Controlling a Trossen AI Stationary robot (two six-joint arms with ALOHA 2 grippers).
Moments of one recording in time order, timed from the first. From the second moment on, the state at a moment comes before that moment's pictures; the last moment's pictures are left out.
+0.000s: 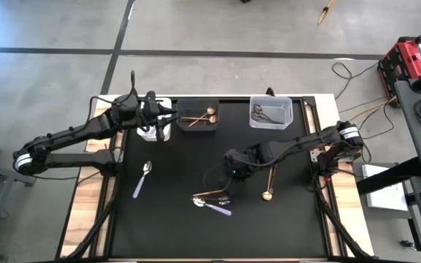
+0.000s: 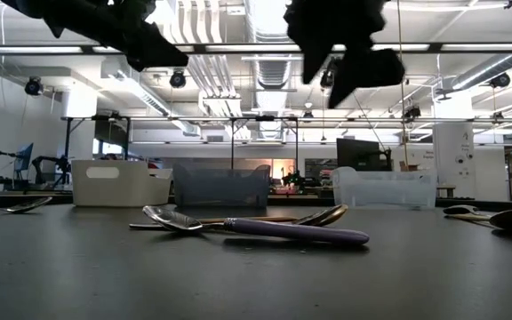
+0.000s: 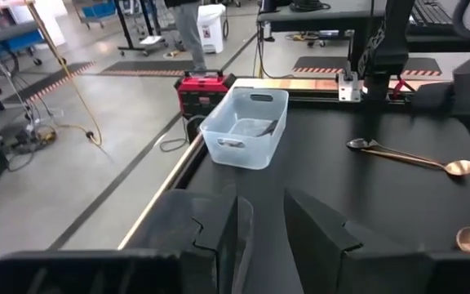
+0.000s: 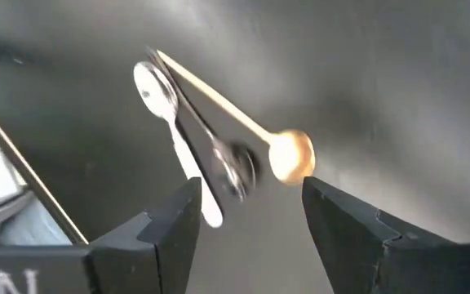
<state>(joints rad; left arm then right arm) 0.48 0.88 0.69 -0.06 0.15 0.18 0.17 1.72 1.44 -0.82 -0.07 1.01</state>
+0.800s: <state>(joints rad) 0.49 0.88 0.69 0.09 0.15 0.28 0.22 1.72 1.43 -1.18 -0.06 1.33</state>
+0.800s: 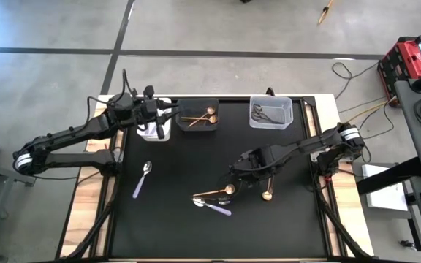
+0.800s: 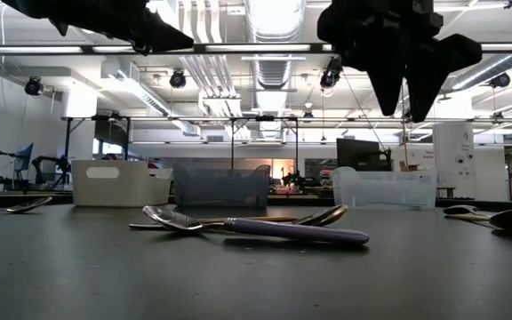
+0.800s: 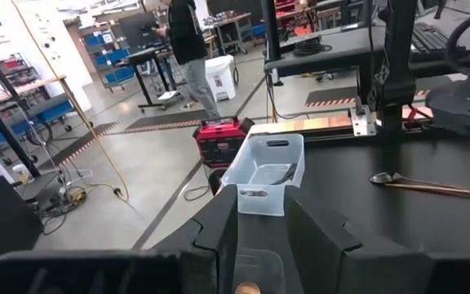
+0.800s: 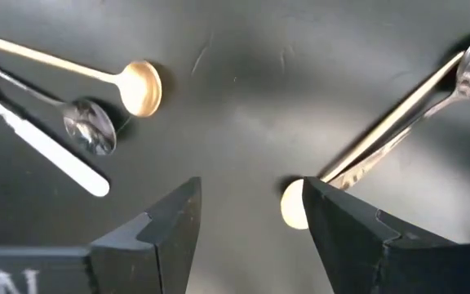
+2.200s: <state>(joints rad) 0.49 0.88 0.69 0.04 0.14 0.33 0.09 1.67 1.08 -1.16 -0.09 1.23</state>
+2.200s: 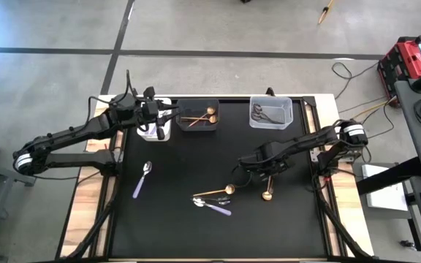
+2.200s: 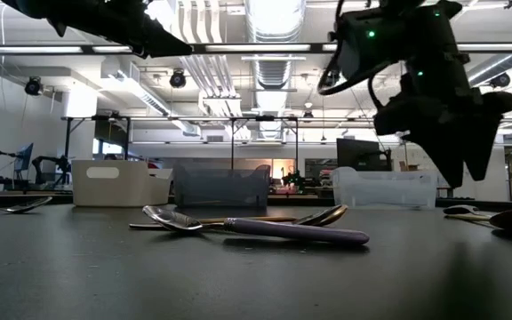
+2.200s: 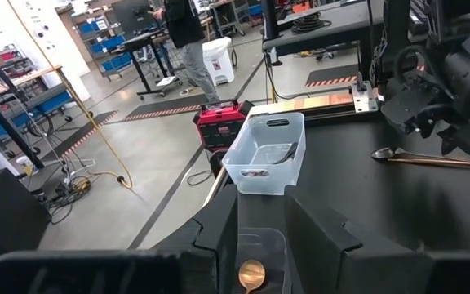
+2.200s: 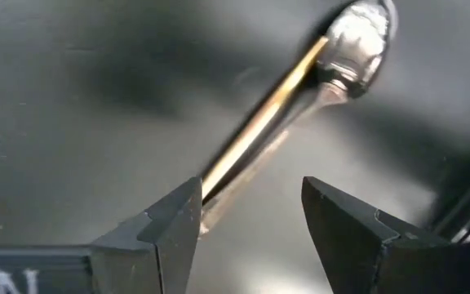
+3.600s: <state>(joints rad) 0.49 0.94 0.69 0.04 0.04 0.35 0.09 1.35 0.78 -0.95 -0.05 1.49</state>
